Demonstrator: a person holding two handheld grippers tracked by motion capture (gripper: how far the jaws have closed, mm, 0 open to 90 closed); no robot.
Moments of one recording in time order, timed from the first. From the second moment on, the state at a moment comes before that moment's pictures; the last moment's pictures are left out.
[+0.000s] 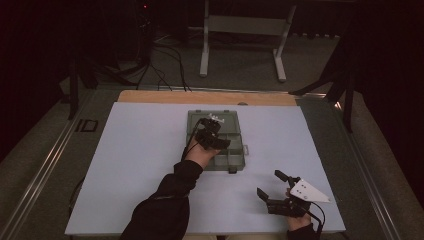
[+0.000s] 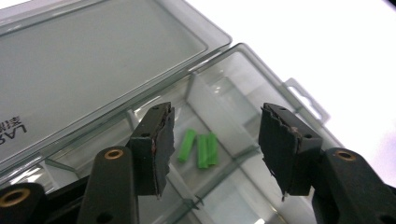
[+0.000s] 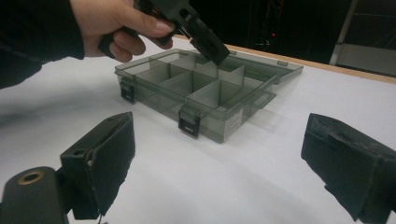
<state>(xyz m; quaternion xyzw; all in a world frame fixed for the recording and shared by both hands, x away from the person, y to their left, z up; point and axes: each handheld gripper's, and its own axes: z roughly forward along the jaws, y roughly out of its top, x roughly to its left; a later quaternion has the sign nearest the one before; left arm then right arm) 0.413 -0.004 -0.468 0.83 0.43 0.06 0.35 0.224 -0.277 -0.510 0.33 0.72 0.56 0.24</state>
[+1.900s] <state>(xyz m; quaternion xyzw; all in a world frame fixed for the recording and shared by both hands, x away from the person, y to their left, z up) 0.327 0.085 -0.419 0.83 0.26 0.06 0.49 0.223 -0.276 -0.510 0.33 0.72 0.55 0.24</state>
